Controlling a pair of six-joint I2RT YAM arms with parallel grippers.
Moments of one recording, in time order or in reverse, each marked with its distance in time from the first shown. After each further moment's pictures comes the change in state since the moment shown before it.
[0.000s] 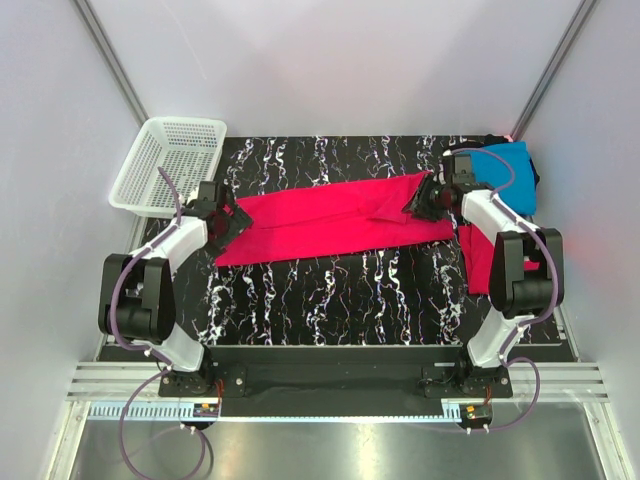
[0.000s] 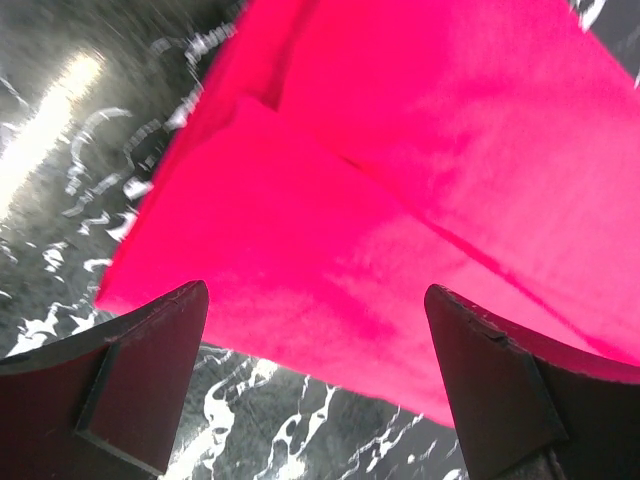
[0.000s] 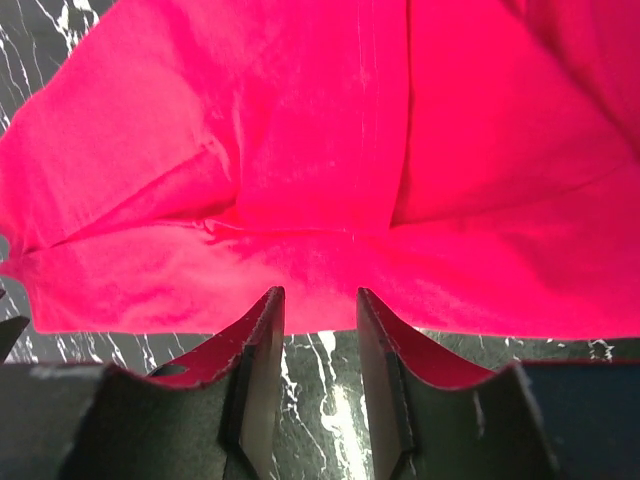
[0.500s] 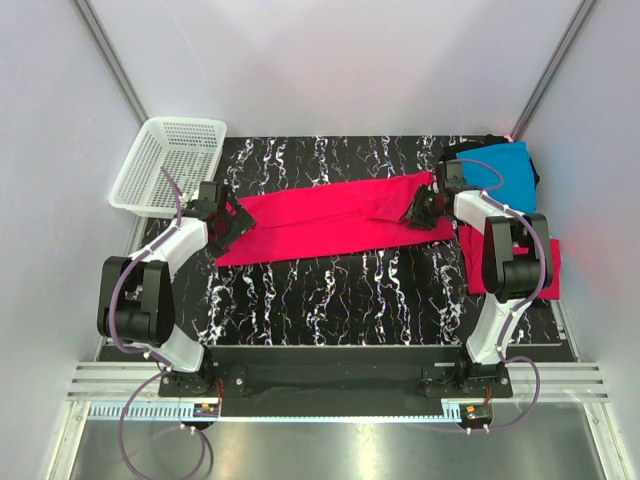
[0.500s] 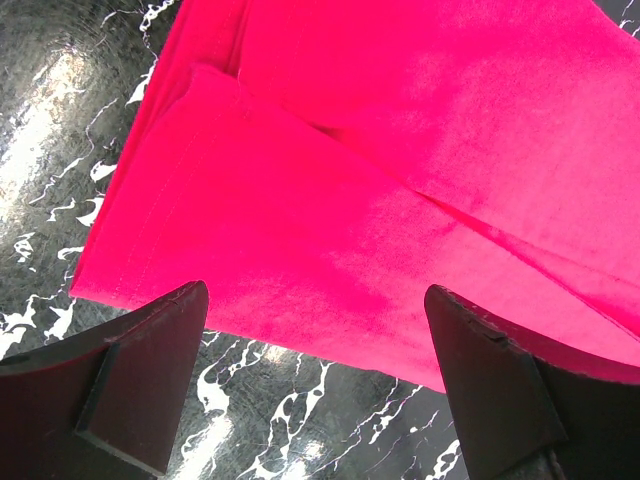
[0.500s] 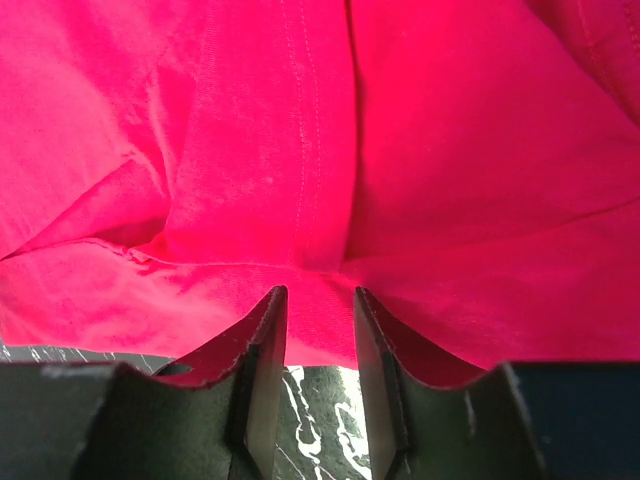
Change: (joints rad) left arm -0.012 -0.017 -0.006 -0.001 0.053 0.037; right arm 0.000 0.130 -0.001 0.027 -0.012 0.009
